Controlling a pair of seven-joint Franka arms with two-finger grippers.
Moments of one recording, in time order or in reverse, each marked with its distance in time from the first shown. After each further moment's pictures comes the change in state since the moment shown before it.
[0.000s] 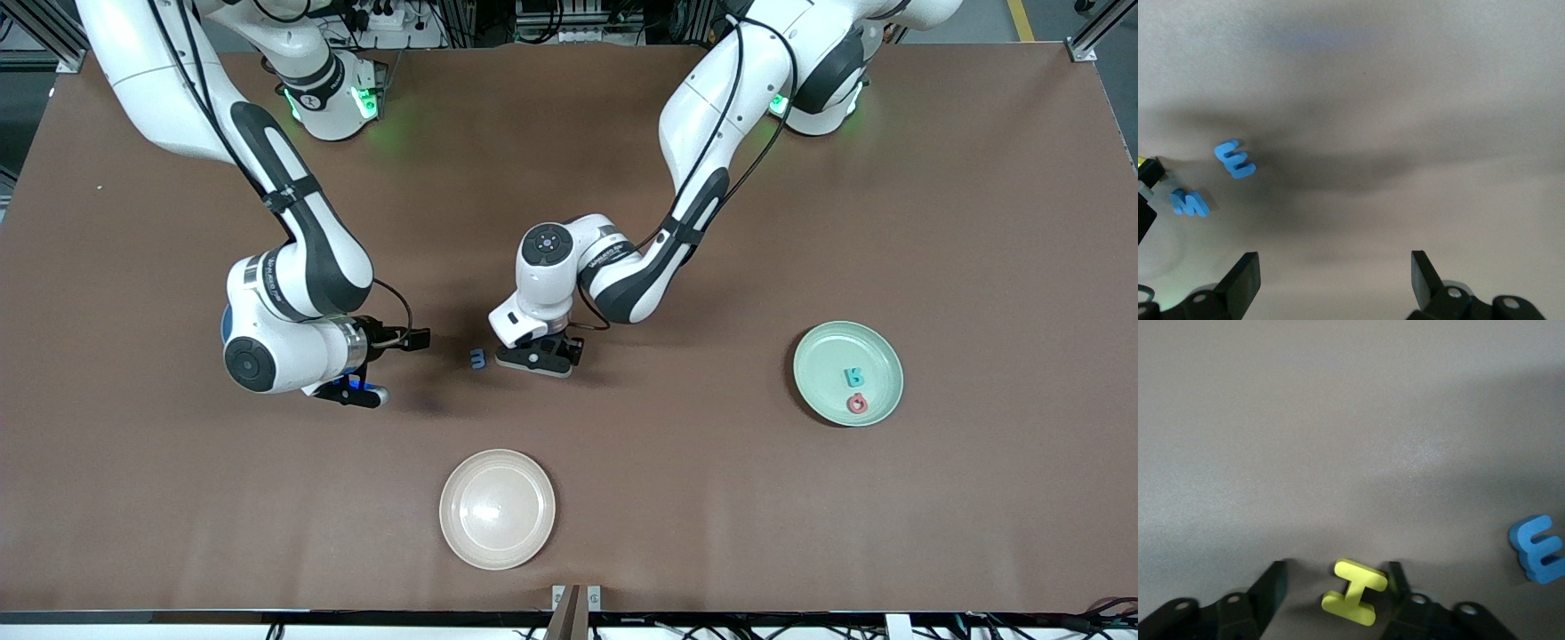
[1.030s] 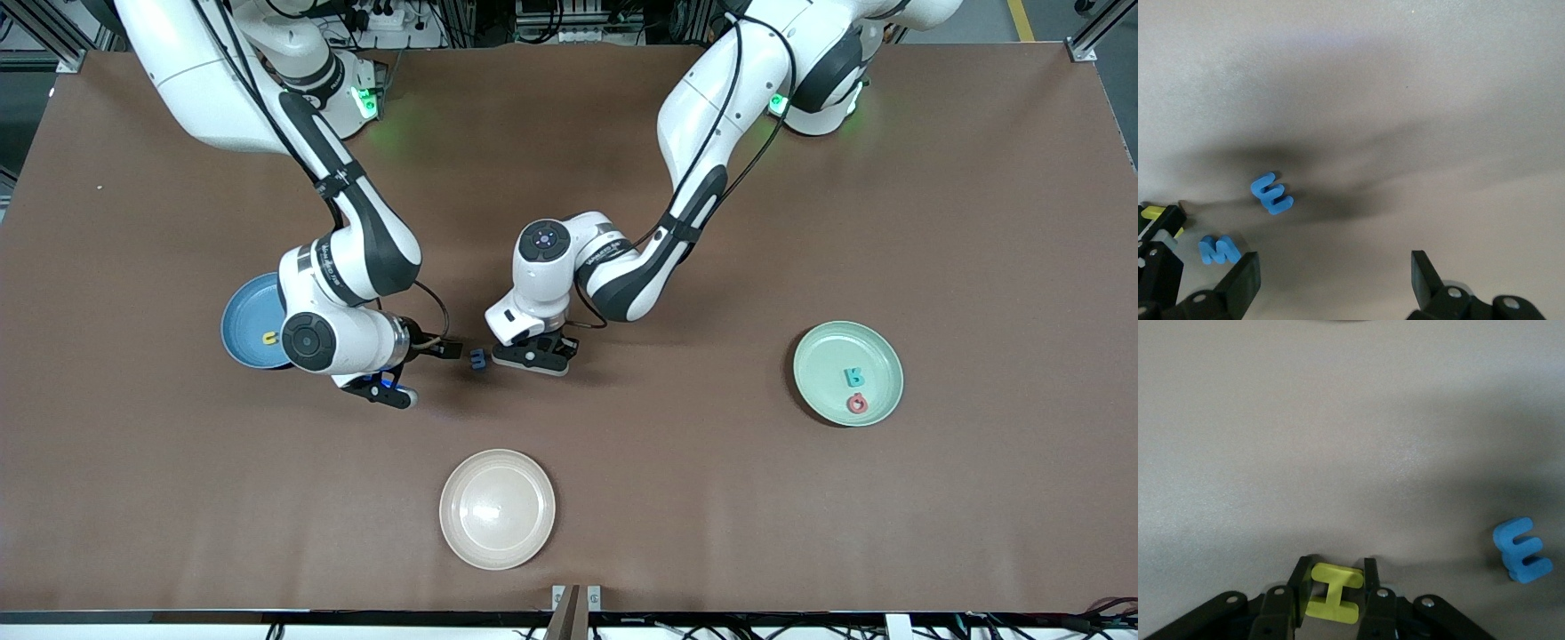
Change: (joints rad) left arm -0.008 -0.001 0.001 0.009 0.000 0.003 -0.007; right arm 0.098 0.010 -0.006 -0.007 -0.069 0.128 0.227
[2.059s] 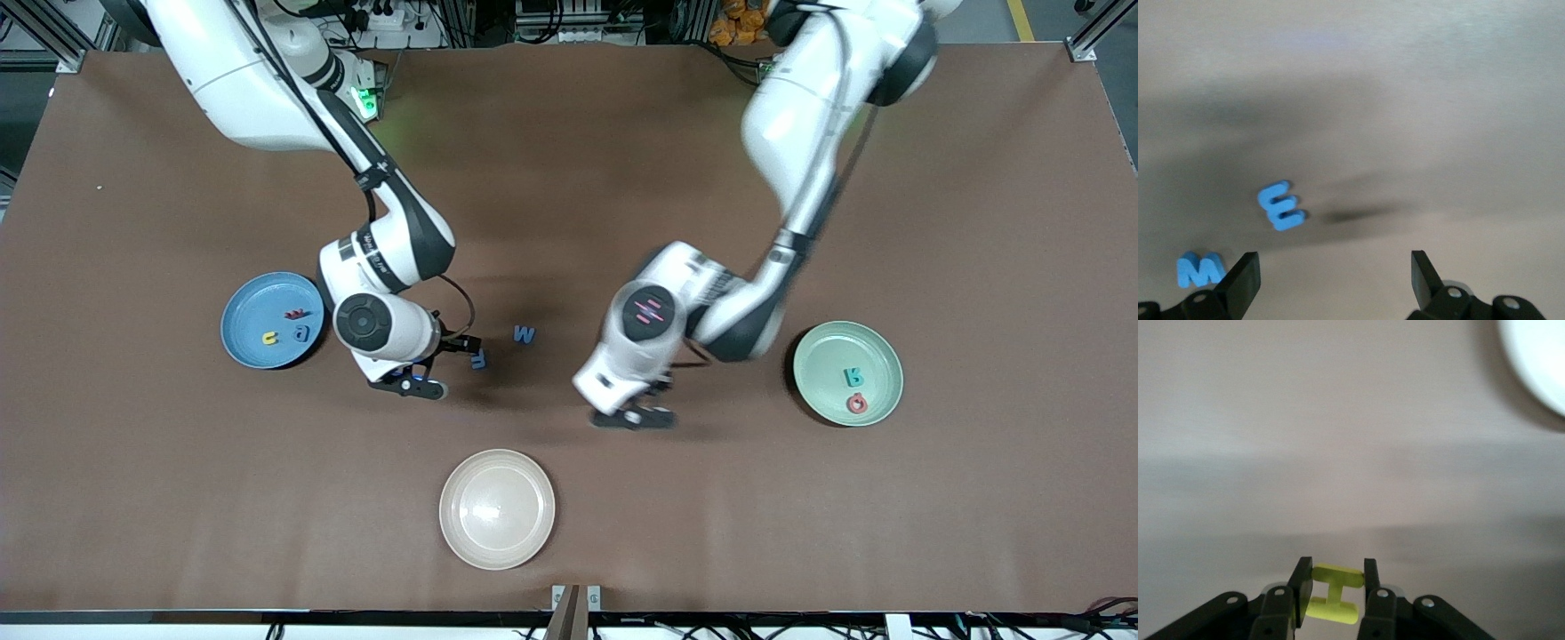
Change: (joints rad) left arm 0.342 -0.162 -0.083 -0.004 -0.124 -0.377 0.219; right arm 0.092 0.032 -0.003 -0.017 -0.142 0.122 0.036
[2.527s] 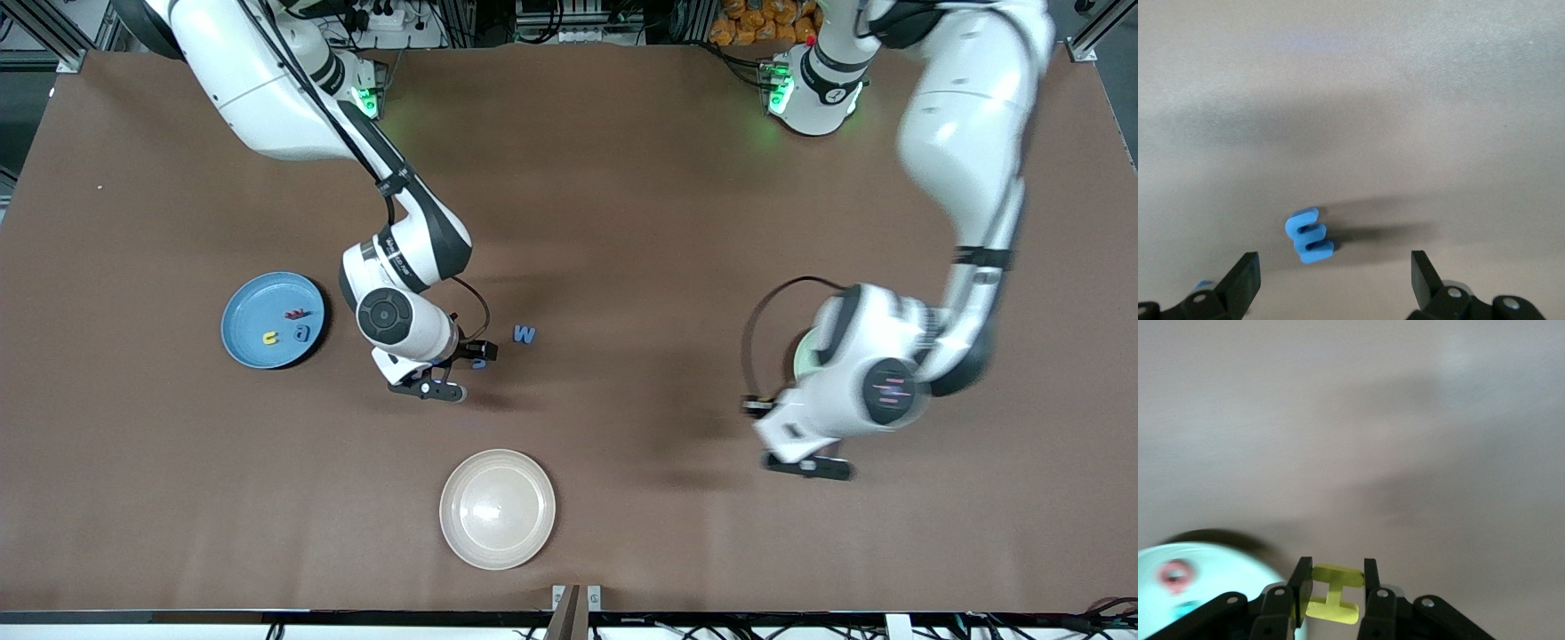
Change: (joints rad) left arm 0.446 -0.142 -0.121 -0.206 -0.001 -0.061 0.479; right arm 0.020 0.050 -0.004 -0.001 -0.017 0.115 0.000
